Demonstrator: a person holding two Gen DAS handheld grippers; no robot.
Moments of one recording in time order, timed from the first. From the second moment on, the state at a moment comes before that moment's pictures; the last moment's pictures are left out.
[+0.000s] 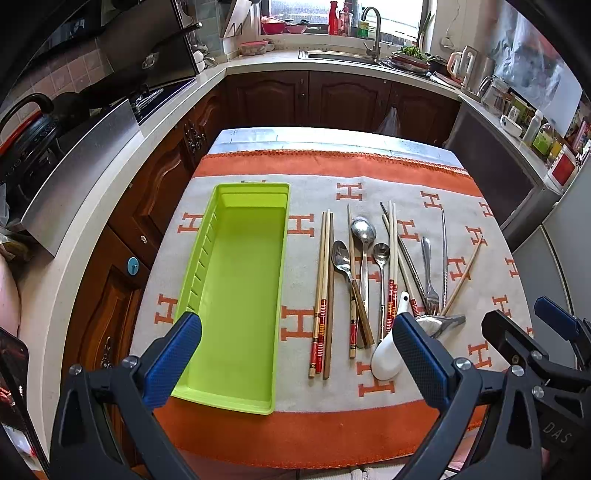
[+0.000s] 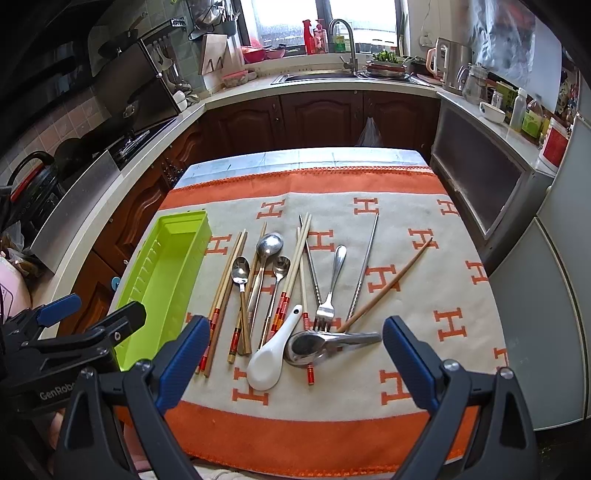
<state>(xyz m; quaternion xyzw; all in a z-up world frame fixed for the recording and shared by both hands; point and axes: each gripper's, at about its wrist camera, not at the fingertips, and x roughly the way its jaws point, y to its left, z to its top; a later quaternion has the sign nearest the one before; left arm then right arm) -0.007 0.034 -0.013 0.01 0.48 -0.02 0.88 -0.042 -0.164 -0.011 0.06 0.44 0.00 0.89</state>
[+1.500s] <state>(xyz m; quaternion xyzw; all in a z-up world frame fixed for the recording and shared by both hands) -0.011 0.035 -0.014 0.01 0.48 -0.02 0.88 -0.043 -0.164 -0.012 0.07 0.45 0.00 0.89</state>
